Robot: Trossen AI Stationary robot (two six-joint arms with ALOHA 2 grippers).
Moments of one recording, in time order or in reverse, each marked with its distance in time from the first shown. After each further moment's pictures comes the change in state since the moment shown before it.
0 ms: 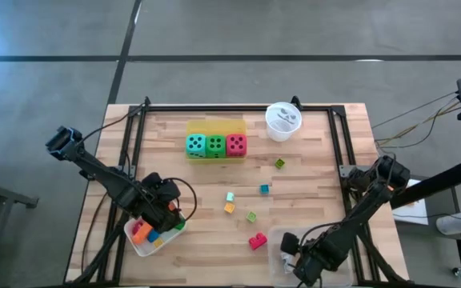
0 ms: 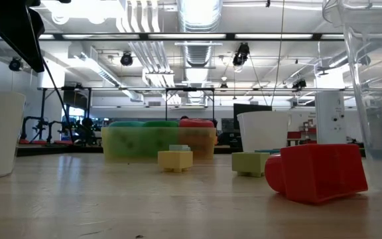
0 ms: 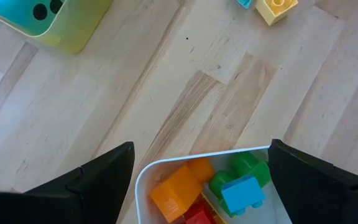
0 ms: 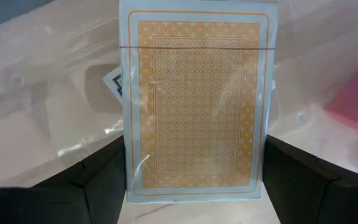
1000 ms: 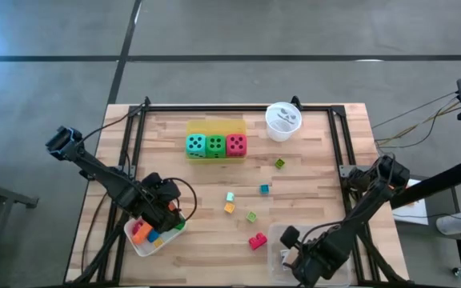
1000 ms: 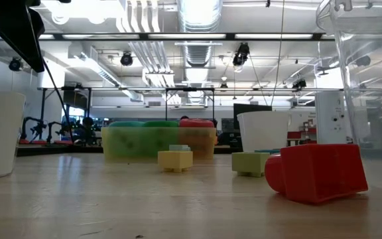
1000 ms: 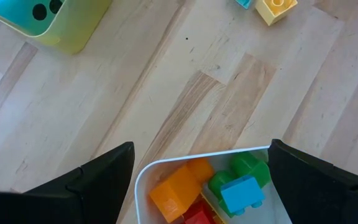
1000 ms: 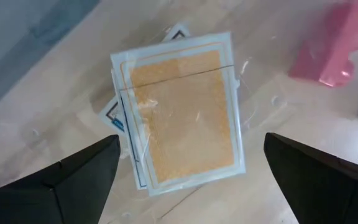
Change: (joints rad) left arm 0.000 0.000 0.000 0.001 0.000 0.000; right arm -0.008 0.000 0.087 -0.069 0.047 0.313
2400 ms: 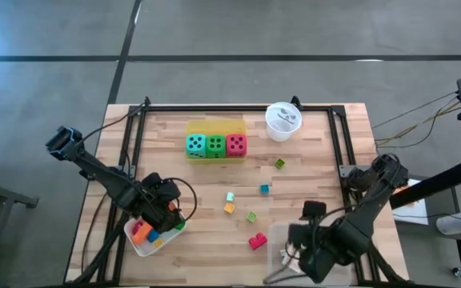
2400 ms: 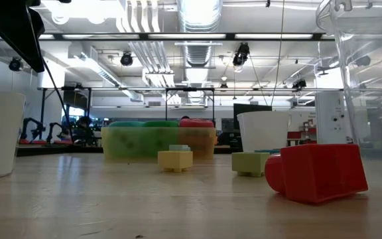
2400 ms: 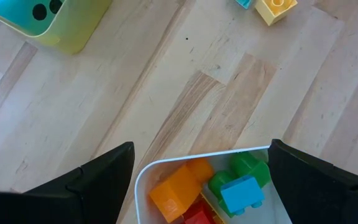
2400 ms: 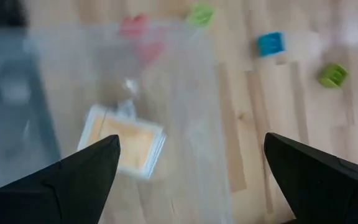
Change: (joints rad) left arm 0.000 0.000 0.000 0.000 0.000 0.000; right arm -0.054 0.000 0.509 -0.572 0.207 0.962
